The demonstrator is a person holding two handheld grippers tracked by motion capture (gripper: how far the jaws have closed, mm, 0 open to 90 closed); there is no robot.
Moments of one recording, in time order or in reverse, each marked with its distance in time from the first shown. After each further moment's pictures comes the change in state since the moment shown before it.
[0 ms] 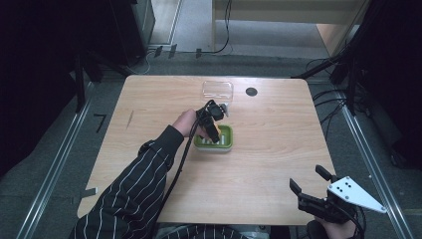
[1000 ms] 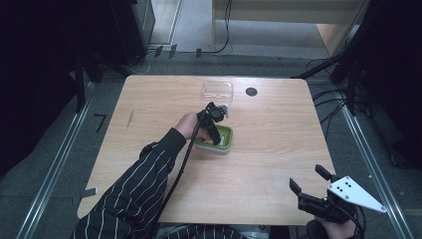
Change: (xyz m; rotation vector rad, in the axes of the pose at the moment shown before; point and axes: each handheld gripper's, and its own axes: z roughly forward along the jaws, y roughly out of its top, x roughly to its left) left arm 0.001 0.000 0.013 0.027 -0.006 -0.071; right arm 0.000 0.000 0.000 -0.002 0.003 0.003
